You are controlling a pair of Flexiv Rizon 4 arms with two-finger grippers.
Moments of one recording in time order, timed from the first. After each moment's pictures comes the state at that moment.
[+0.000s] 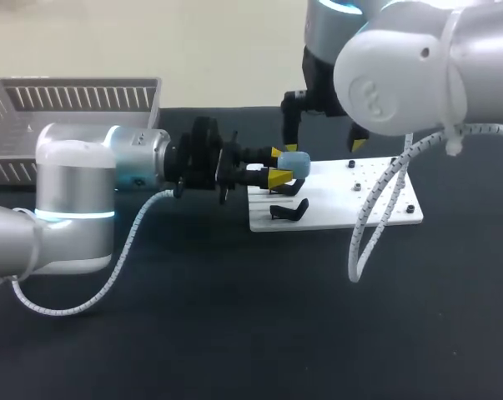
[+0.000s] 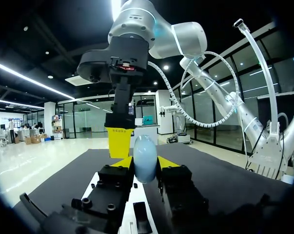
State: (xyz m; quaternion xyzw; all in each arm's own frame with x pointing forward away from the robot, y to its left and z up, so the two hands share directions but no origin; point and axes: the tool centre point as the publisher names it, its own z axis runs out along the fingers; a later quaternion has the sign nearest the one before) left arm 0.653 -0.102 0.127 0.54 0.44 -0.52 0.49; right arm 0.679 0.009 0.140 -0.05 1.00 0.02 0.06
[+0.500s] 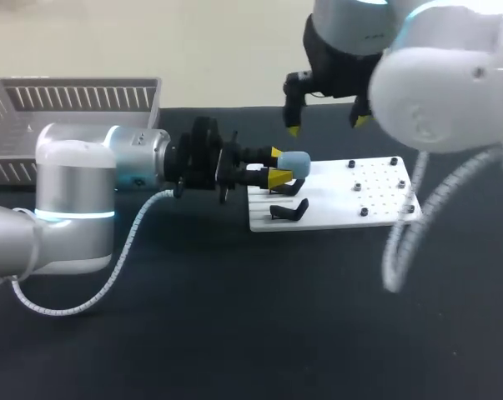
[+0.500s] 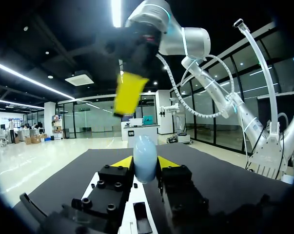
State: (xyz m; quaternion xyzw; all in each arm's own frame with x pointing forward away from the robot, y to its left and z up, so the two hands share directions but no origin) left arm 0.653 -0.102 0.127 0.54 0.44 -0.52 0.49; right arm 0.665 0.009 0.195 -0.11 0.98 0.03 0.14
